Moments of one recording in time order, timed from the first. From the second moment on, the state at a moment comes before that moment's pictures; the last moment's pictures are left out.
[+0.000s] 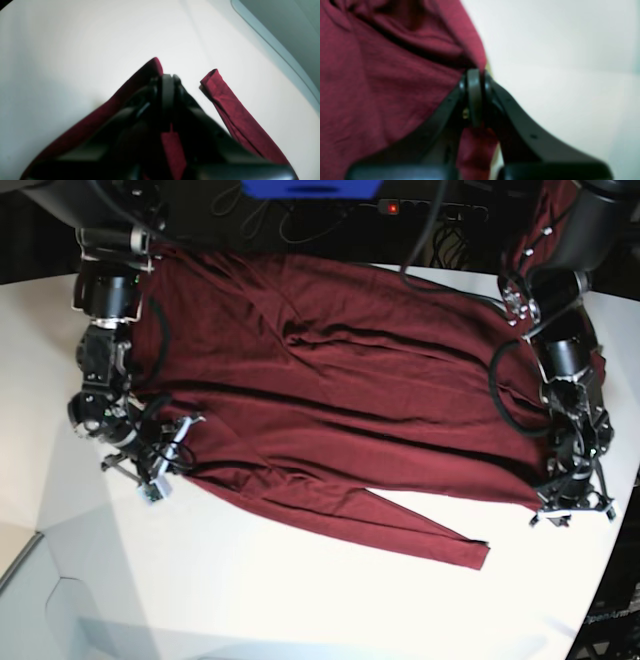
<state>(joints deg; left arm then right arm) -29.9 -13.5 -29.8 43.2 -19.3 -10.4 14.2 15.2 7.5 15.0 67.2 -10.4 40.0 -25.8</state>
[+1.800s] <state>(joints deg) -6.6 -18.2 -29.4 68.7 -38.9 -10.5 25.7 -14.5 4.8 16.6 106.9 -9.7 40.1 -25.3</state>
